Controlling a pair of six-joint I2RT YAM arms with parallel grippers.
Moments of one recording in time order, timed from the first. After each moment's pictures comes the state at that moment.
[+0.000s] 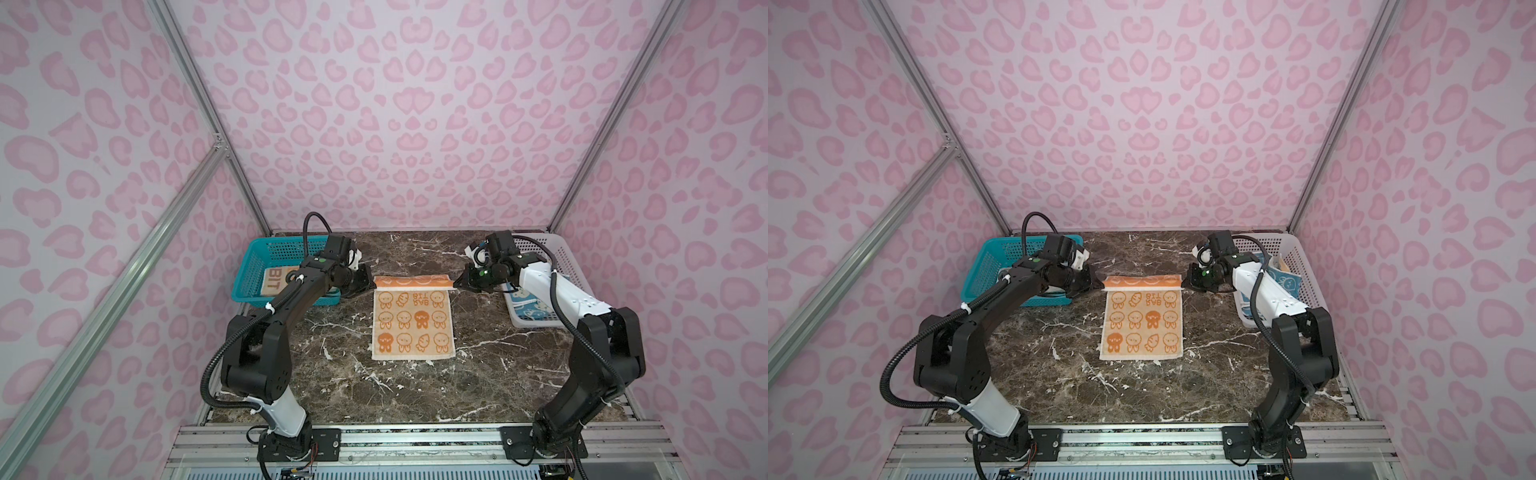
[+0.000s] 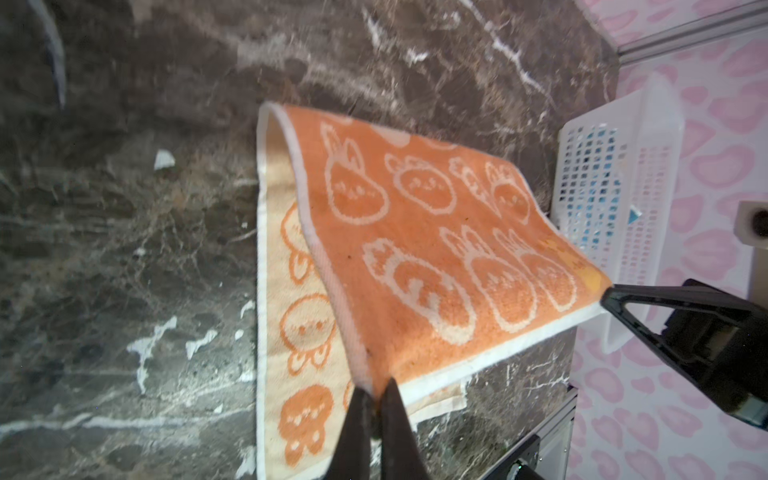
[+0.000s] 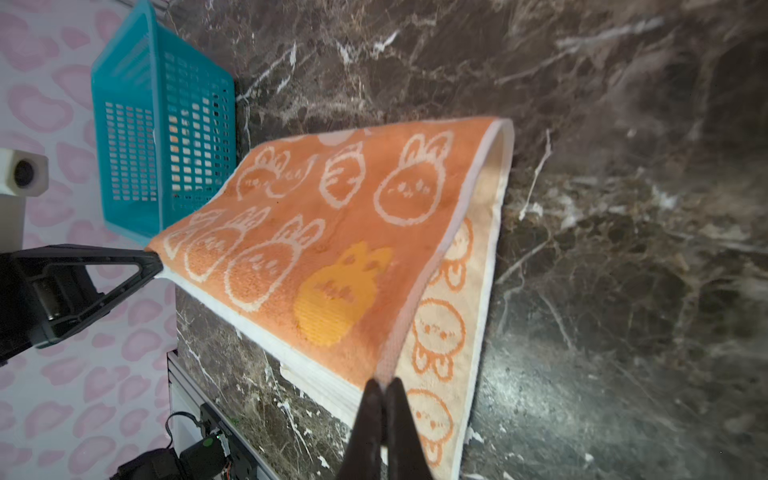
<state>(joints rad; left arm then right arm) -0.28 1.65 1.25 -0.66 0.44 -0.55 0.26 1.67 1.27 -0.67 -0.50 0.41</state>
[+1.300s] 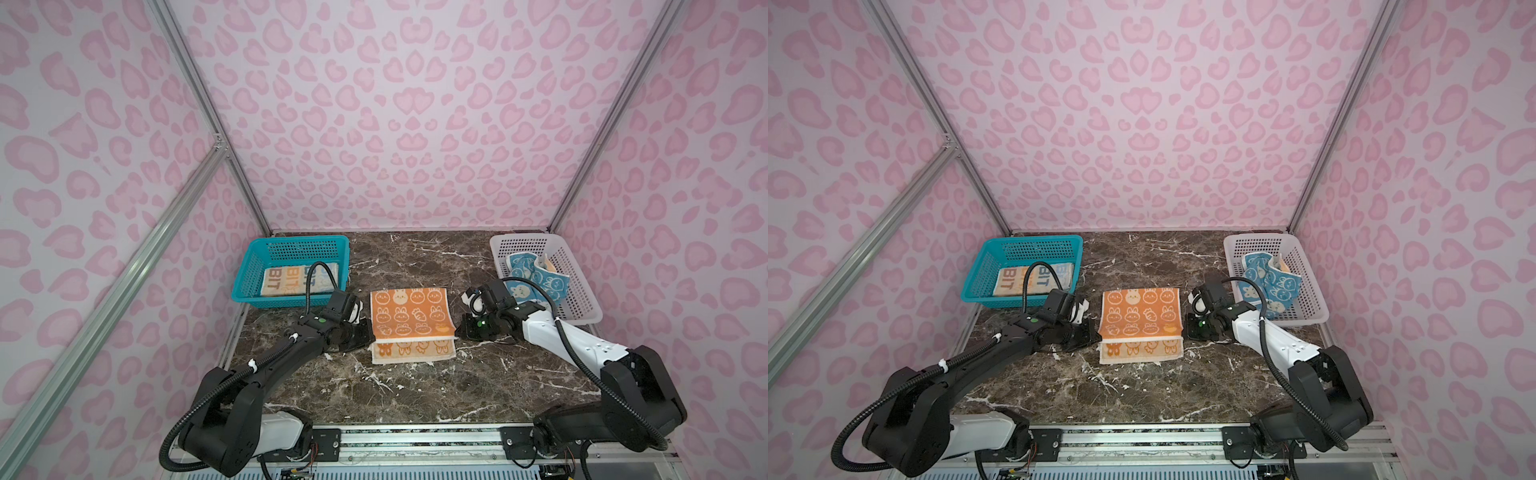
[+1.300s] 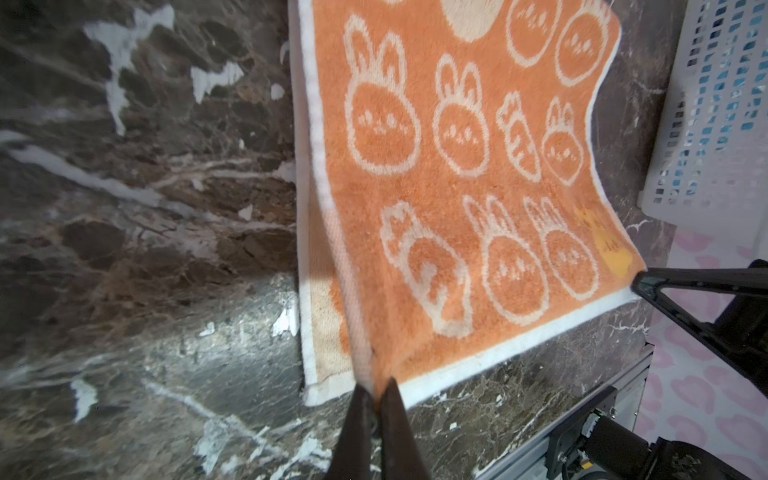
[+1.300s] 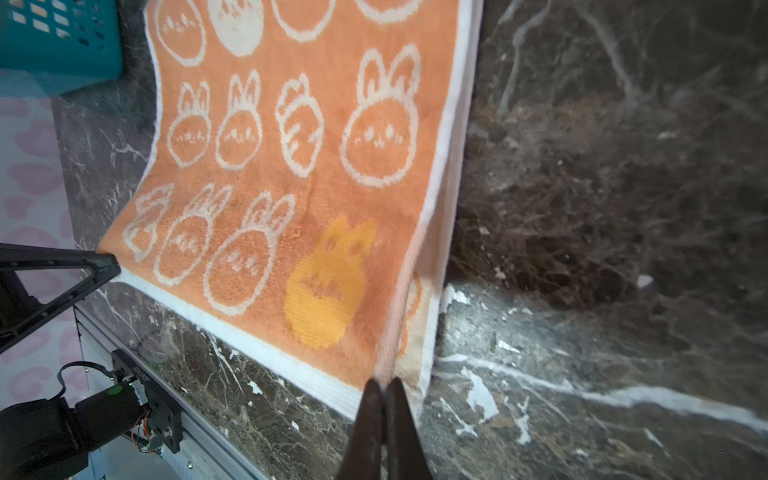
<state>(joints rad) -0.44 1.32 0.70 -0.48 0.34 -0.65 0.42 1.41 0.79 -0.52 -0.38 0.48</state>
